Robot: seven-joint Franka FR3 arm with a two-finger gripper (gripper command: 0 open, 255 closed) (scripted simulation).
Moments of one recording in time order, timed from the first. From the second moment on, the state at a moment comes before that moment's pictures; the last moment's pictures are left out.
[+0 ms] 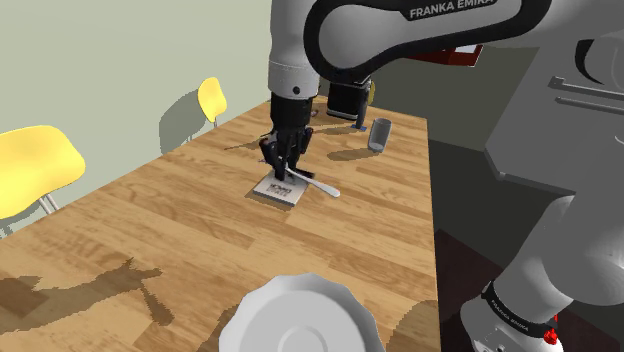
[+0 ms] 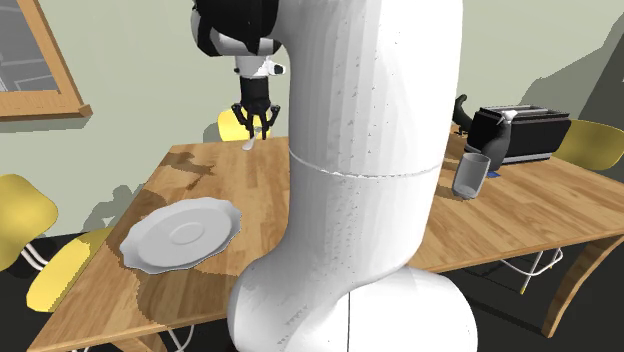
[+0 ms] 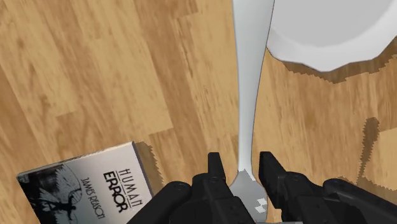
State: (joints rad) arm 0.15 0.05 0.45 -1.83 0.02 1.89 0.38
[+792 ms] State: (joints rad) arm 0.03 -0.13 0.32 -2.00 0.09 1.88 0.11
